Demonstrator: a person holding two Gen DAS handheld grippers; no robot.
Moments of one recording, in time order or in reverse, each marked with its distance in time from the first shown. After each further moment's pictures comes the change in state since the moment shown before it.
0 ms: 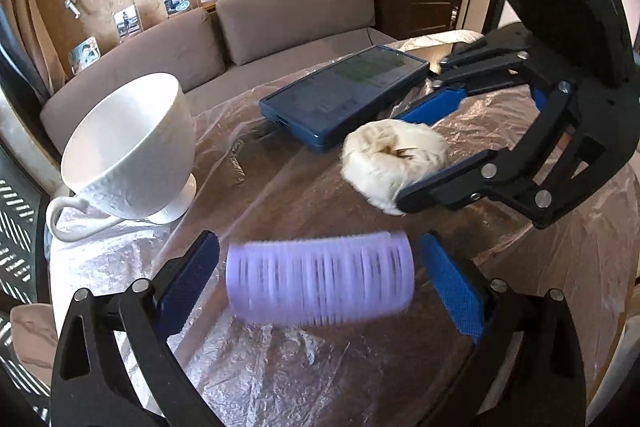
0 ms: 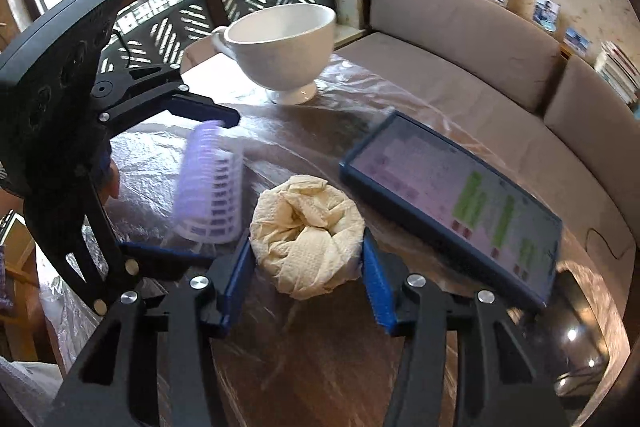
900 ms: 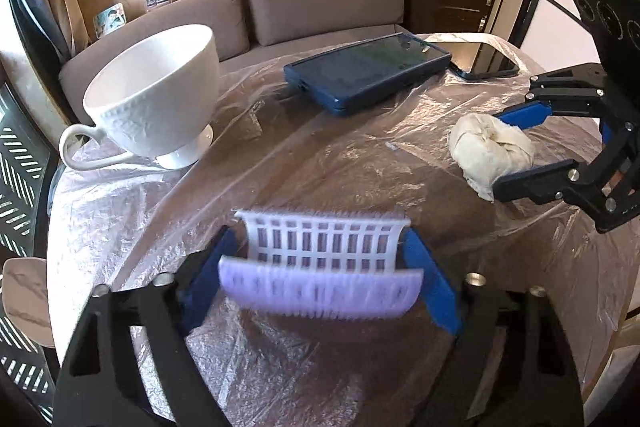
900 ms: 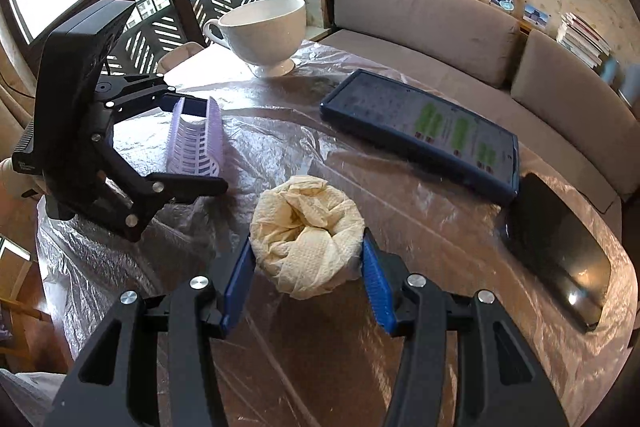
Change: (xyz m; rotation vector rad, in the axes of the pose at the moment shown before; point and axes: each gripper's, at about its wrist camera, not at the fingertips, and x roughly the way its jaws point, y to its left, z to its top) left arm -0.002 0.005 -0.012 -0.113 0.038 0.040; right arm -0.035 0.011 -0.050 0.098 -0.018 -0.068
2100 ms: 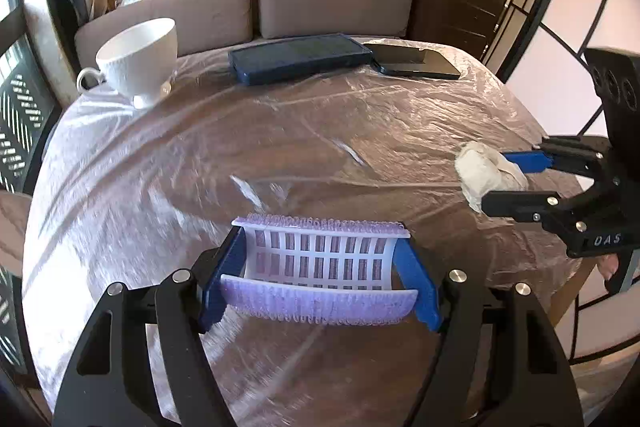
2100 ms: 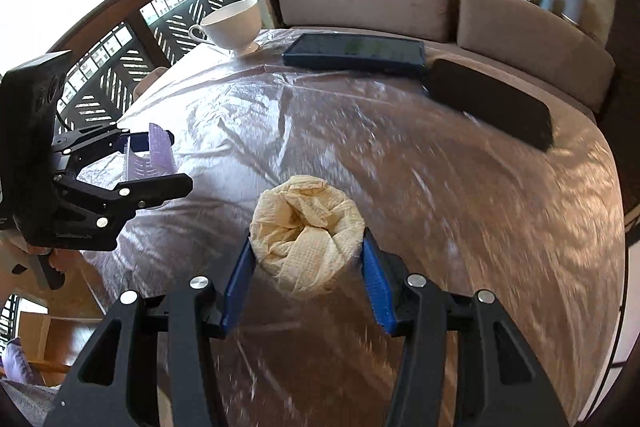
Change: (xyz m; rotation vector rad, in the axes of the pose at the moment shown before) left arm -0.058 -0.086 -0.032 -0.177 -0.005 -0.024; right arm -0.080 0.009 -0.098 0.247 -0.021 -0.060
